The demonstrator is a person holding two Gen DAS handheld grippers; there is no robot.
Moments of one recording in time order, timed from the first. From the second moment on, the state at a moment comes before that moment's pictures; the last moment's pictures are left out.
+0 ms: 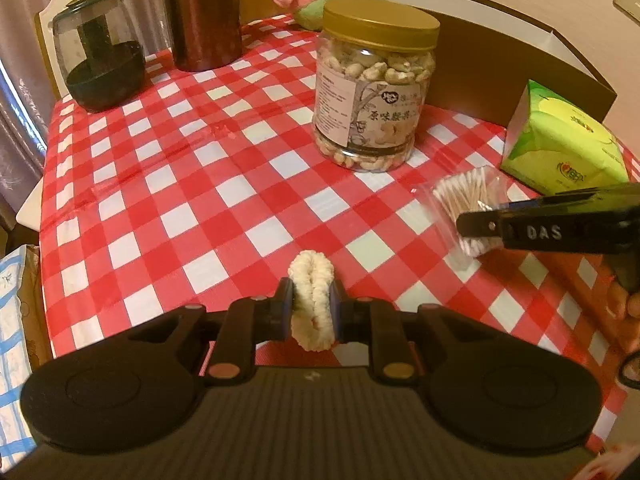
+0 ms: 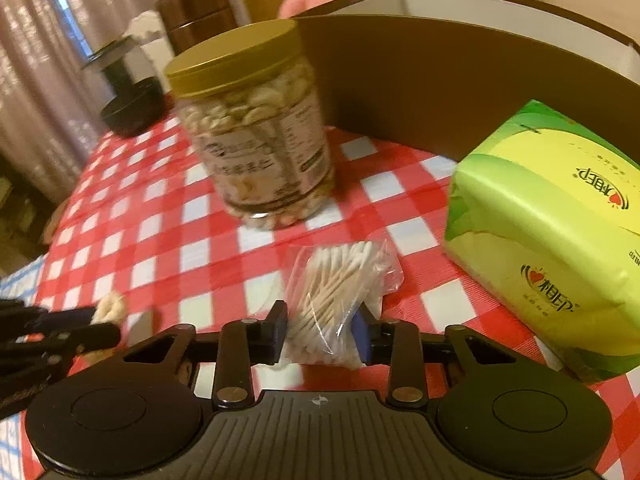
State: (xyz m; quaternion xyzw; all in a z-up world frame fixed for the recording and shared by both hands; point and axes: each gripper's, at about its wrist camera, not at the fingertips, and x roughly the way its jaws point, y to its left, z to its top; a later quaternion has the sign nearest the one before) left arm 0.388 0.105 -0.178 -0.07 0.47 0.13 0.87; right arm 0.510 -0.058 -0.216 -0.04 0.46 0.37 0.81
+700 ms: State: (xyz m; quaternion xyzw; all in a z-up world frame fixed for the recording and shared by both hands) left arm 0.376 0.097 -0.175 -0.07 0.47 0.11 0.87; right arm 0.482 -0.064 -0.218 -0.12 0.48 0.38 0.78
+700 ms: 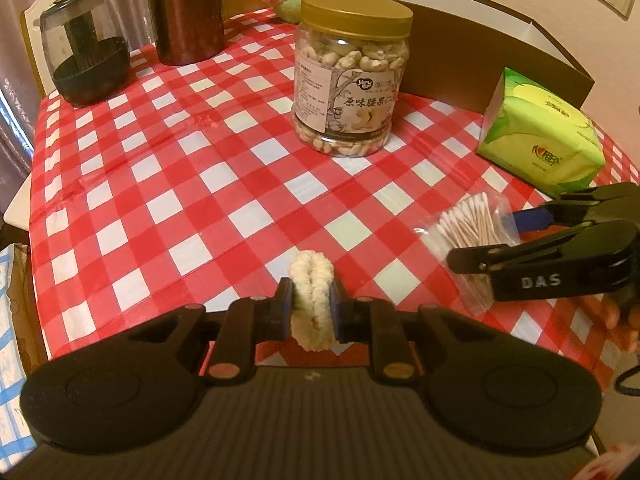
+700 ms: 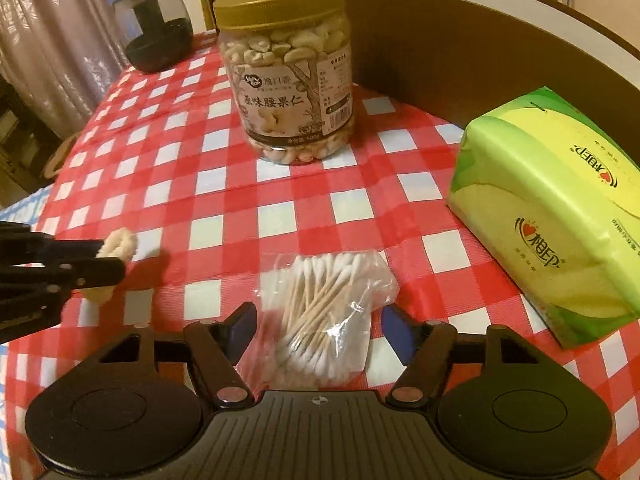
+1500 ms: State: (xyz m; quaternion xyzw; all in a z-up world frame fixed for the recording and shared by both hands) left arm 0.371 0.082 -0.160 -0.05 0.47 0.10 0.88; right arm 0.459 -0.074 -0.206 -0.12 0.44 0.42 0.78
